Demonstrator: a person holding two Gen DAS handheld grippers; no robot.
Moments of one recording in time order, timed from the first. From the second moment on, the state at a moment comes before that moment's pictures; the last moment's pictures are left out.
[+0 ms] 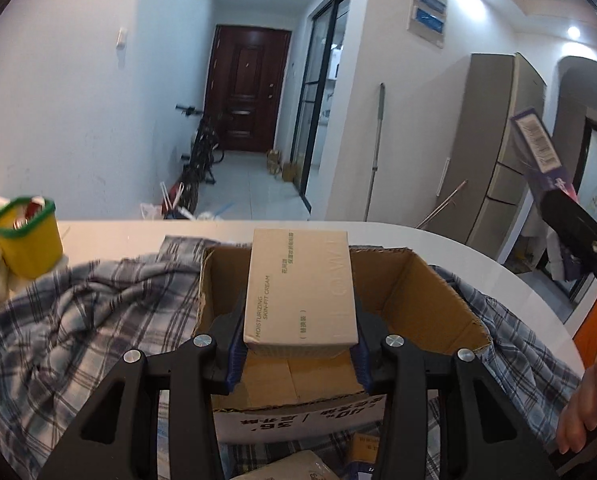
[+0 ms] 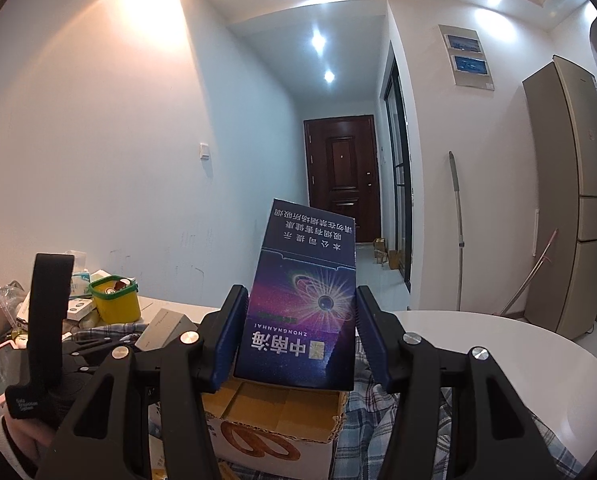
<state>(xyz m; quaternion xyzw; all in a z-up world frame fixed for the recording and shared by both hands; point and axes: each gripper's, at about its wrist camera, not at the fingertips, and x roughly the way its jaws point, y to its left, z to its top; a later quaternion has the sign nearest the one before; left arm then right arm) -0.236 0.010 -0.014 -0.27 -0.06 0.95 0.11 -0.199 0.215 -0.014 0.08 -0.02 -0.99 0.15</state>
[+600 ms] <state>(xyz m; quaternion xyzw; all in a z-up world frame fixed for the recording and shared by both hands) -0.237 0.006 -0.025 -0.32 -0.05 0.94 0.09 -0.201 0.214 -0.017 0.09 -0.01 -0.99 0.15</state>
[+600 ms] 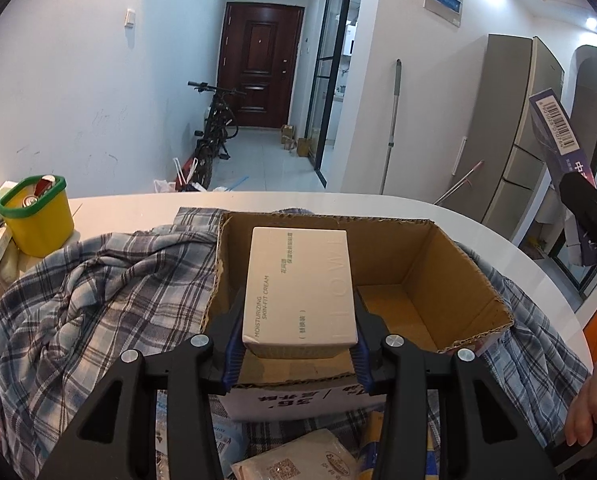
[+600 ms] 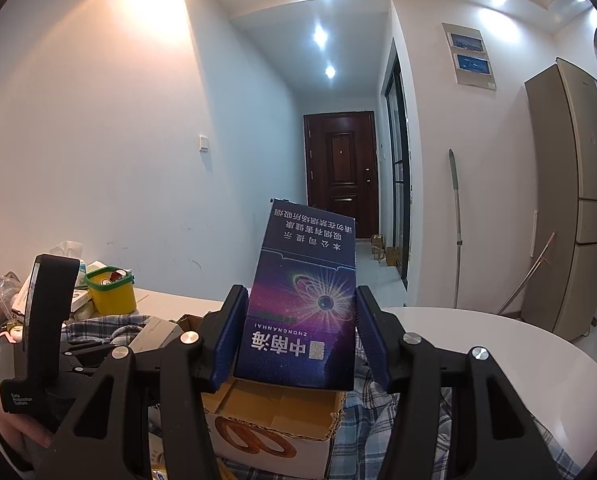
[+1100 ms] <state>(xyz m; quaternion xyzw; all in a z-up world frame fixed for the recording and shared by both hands) -0.203 -0.005 0.005 -0.20 -0.07 0.98 0.05 -0.201 0.214 -0.018 0.09 -0.01 -0.99 0.15</state>
